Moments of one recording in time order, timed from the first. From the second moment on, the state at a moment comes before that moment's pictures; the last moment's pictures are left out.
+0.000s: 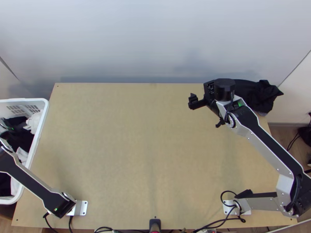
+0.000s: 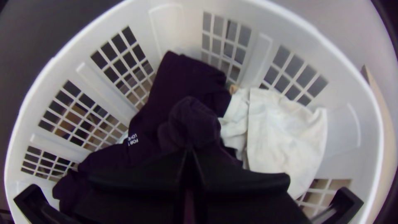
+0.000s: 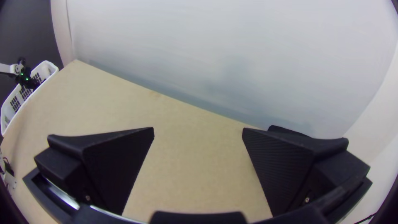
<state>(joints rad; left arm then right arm) 0.91 2.37 1.79 -0.32 0.00 0.18 0.44 1.47 1.30 -0.33 0.17 -0.07</state>
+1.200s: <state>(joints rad) 0.64 1.70 2.20 -0.64 0.03 0.09 0.44 1.35 1.18 -0.31 0.18 -0.06</state>
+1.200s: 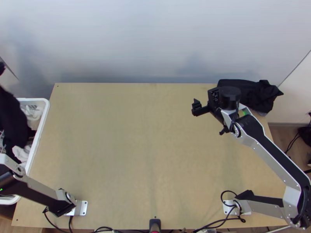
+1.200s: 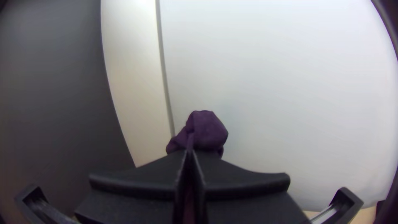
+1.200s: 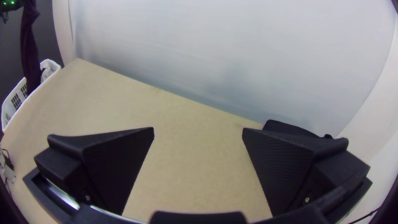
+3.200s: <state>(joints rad) -0.74 1.75 1.96 -0.78 -0.22 -0.11 0.17 1.08 0.78 -0.14 0.18 -0.05</state>
